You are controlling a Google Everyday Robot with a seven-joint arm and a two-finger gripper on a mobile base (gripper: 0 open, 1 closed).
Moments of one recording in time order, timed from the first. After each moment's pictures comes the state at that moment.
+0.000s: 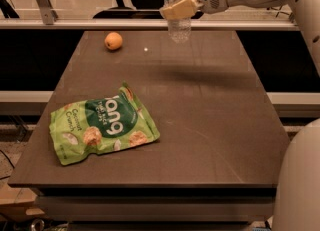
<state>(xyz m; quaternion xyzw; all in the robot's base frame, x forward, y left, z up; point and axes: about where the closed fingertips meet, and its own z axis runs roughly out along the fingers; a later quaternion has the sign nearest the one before) 0.716 -0.044 0.992 -0.52 0.64 0.27 0.50</state>
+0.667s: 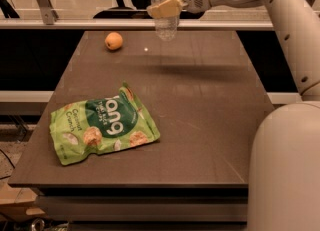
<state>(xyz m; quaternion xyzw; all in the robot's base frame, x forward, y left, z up) 0.744 -0.012 0.984 -0.52 0.62 0.29 0.51</state>
